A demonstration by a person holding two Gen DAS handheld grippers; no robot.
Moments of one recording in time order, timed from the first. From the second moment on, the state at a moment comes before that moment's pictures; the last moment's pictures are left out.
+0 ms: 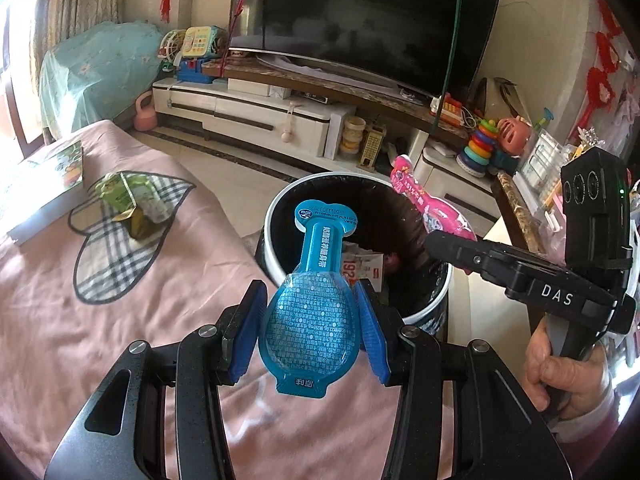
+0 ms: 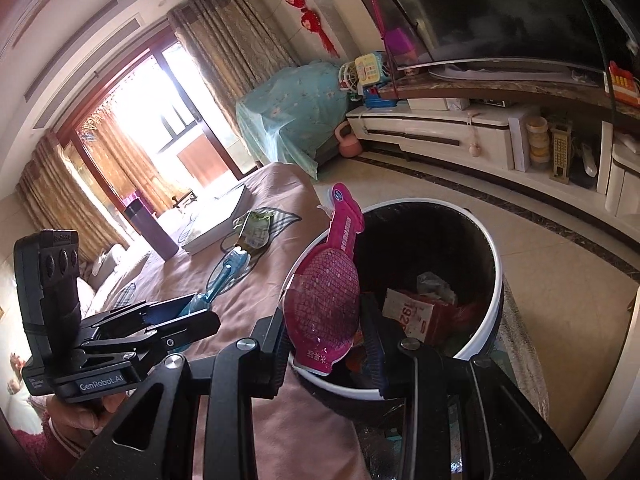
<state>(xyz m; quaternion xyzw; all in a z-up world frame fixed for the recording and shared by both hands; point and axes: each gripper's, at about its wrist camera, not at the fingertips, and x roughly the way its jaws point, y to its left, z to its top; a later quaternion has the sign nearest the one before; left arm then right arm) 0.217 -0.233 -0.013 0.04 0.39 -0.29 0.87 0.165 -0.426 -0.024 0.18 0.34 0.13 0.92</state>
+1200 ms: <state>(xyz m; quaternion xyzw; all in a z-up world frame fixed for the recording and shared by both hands) 0.253 -0.269 -0.014 0.03 0.41 -0.30 0.86 0.191 -0.463 -0.039 0.22 0.37 0.10 0.90</state>
